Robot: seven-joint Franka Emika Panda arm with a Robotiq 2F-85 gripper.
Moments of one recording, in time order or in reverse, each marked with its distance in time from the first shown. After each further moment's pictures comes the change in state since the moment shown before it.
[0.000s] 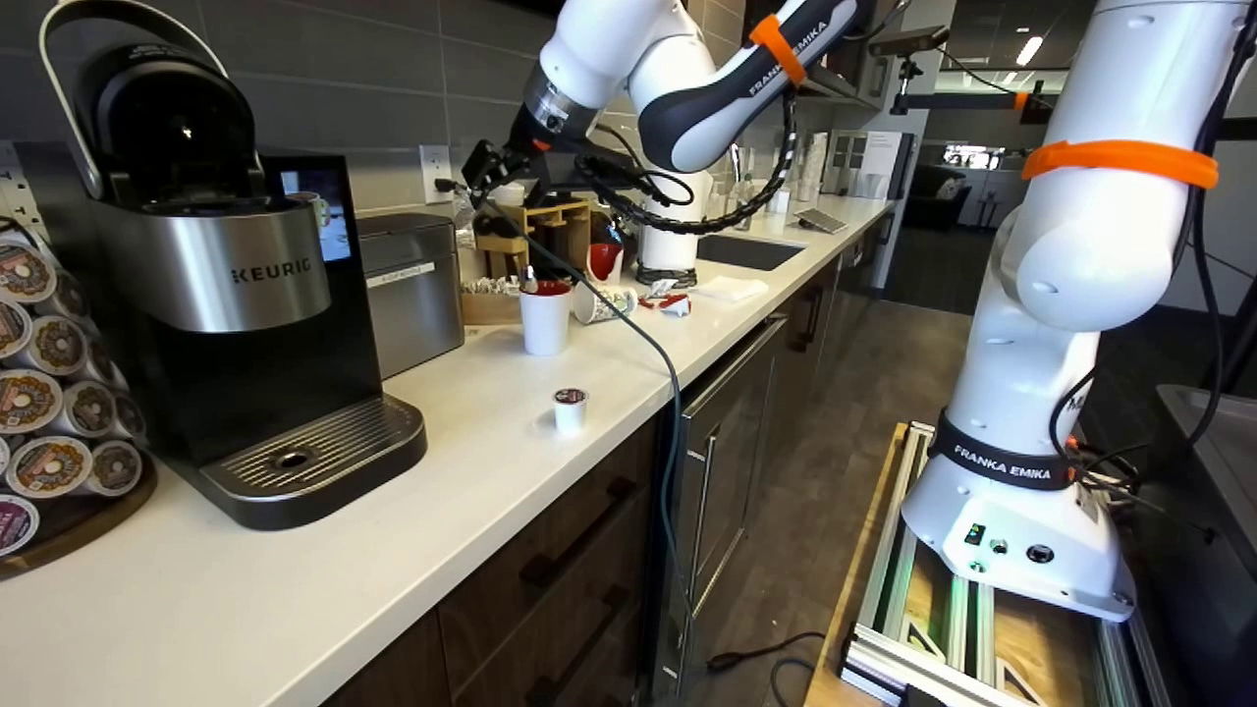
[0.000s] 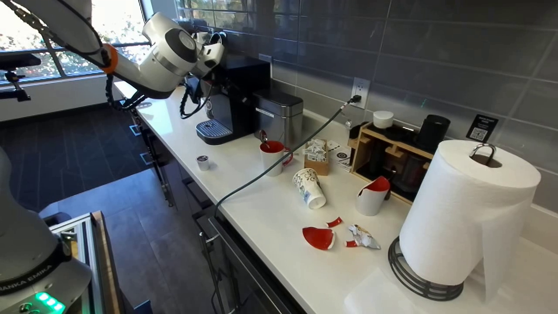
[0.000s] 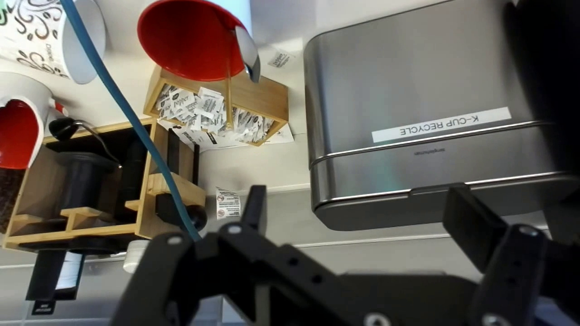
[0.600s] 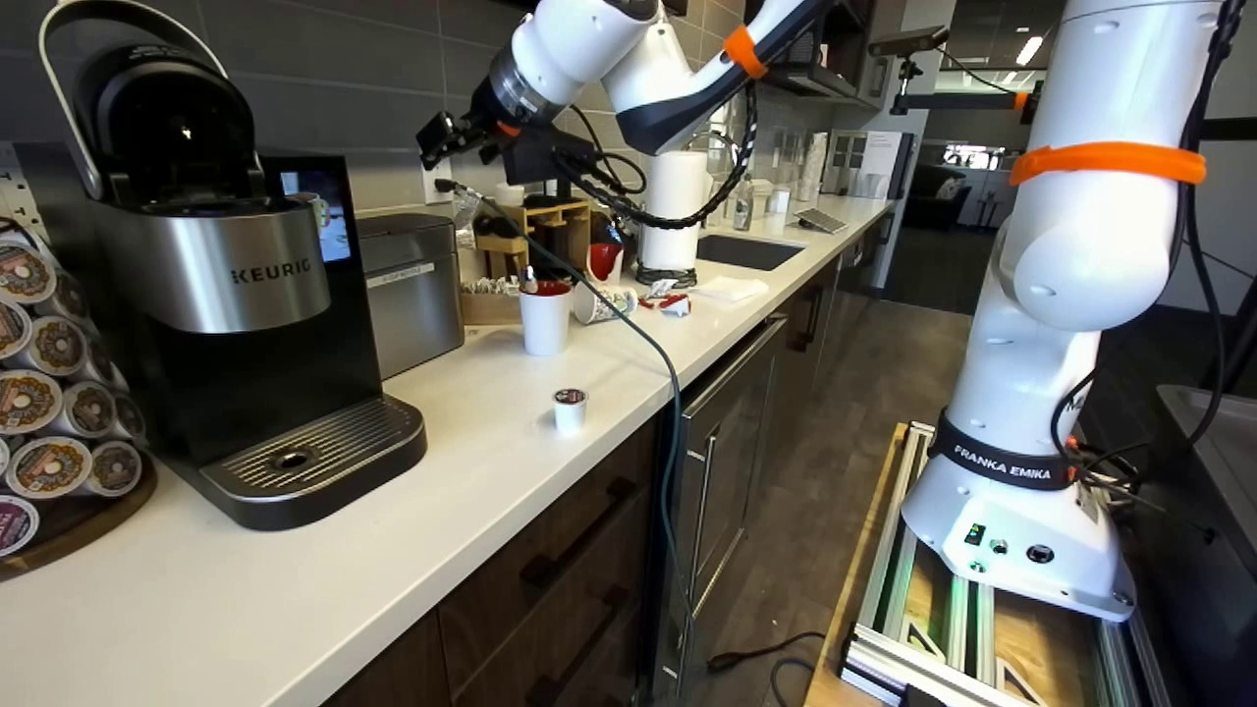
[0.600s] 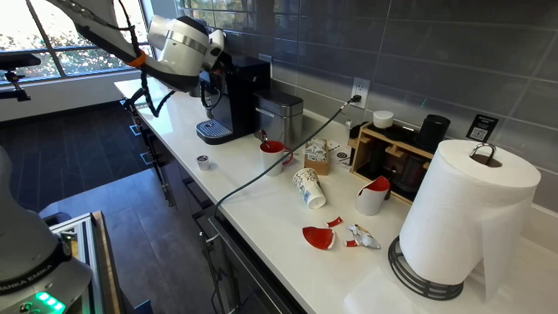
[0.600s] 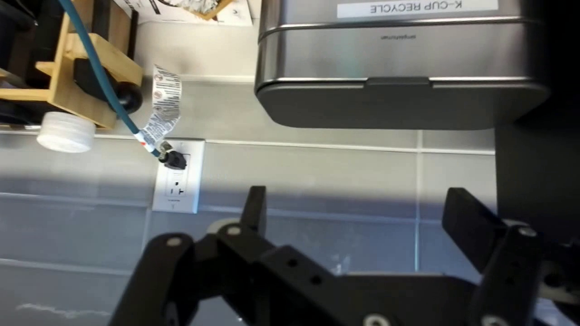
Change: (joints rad) arm -0.016 0.113 0.026 0.212 -0.601 0.055 0.383
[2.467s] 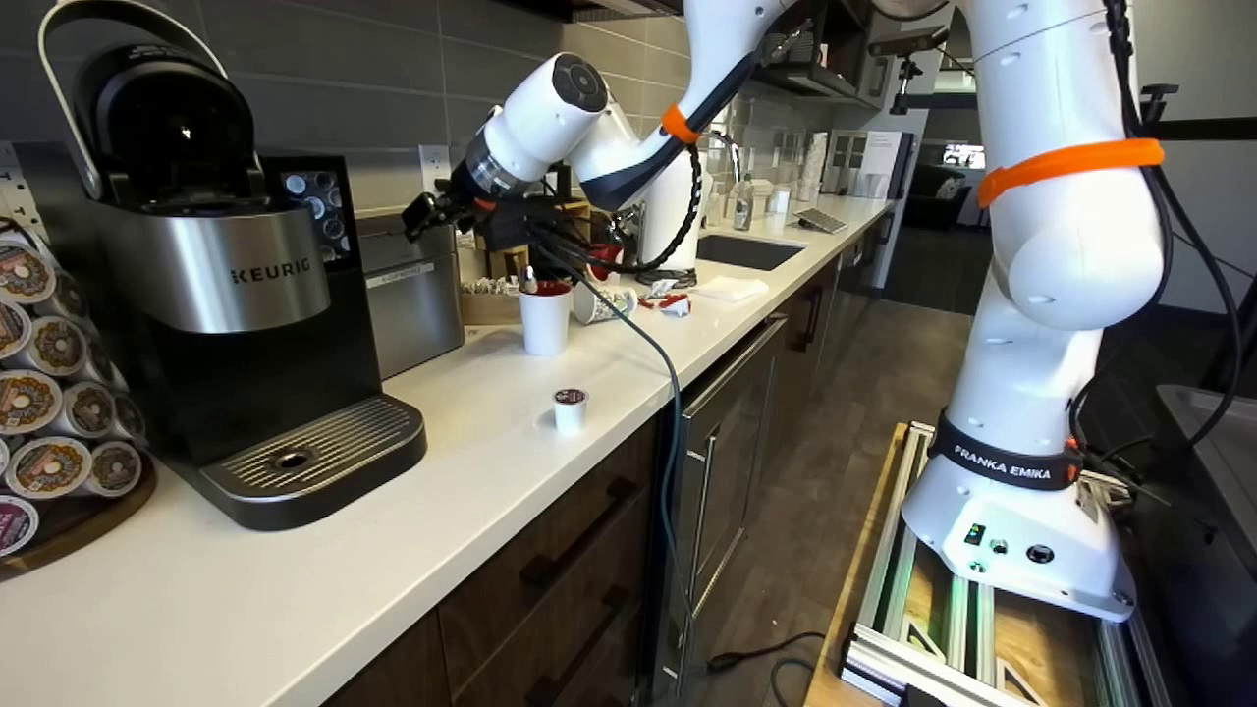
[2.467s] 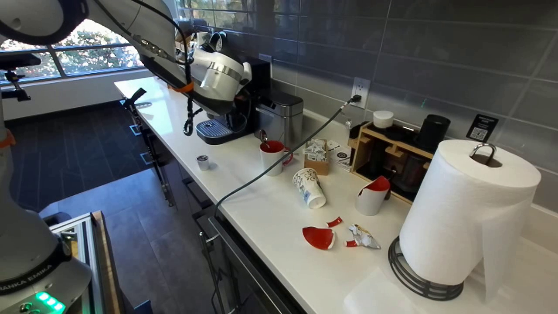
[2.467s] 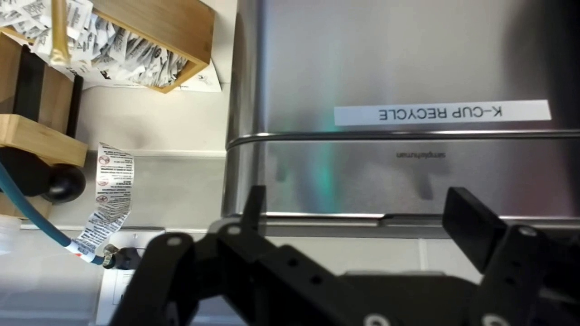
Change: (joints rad) arm -0.035 0.313 -0.019 0.215 -0.118 0.109 0.068
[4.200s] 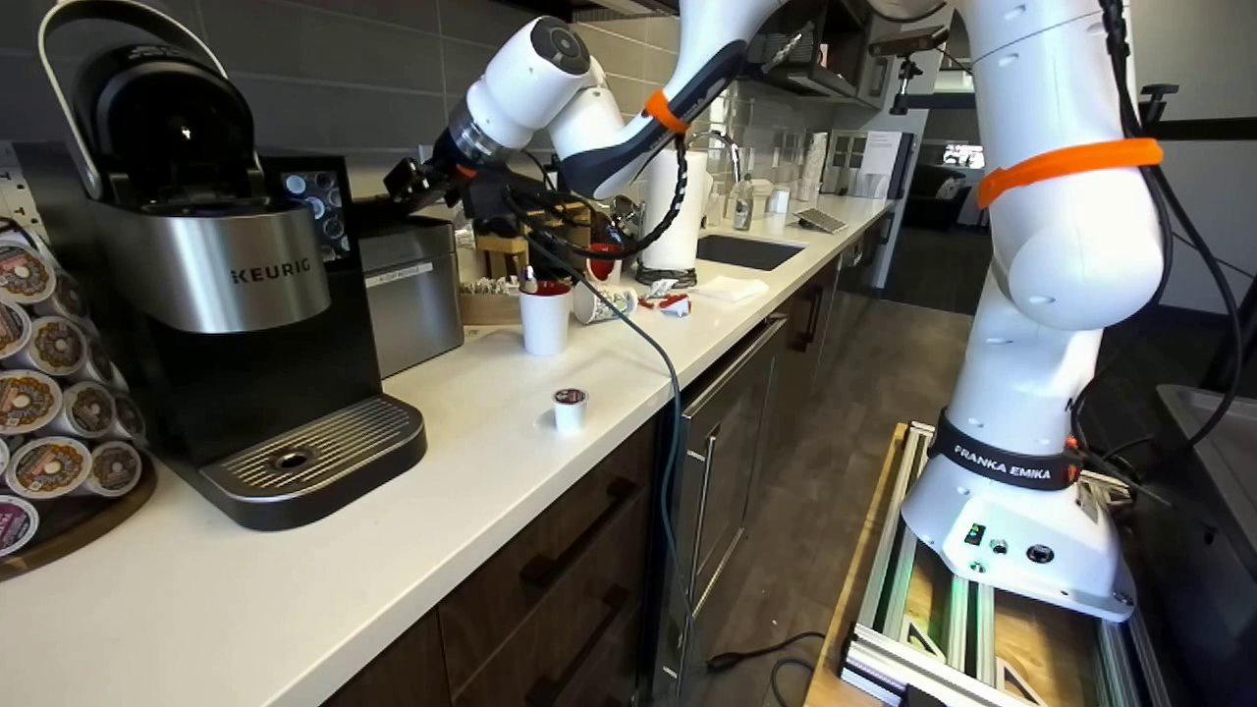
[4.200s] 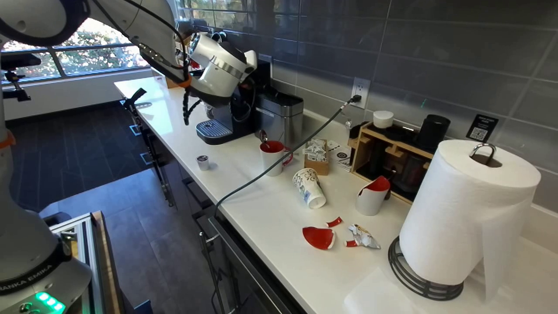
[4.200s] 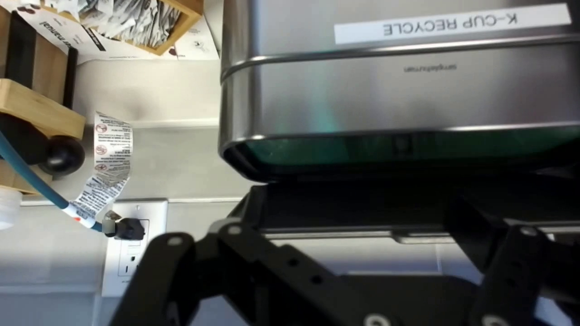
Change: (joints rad) arm 0.001 0.006 0.001 0.060 0.261 -0.009 -0.218
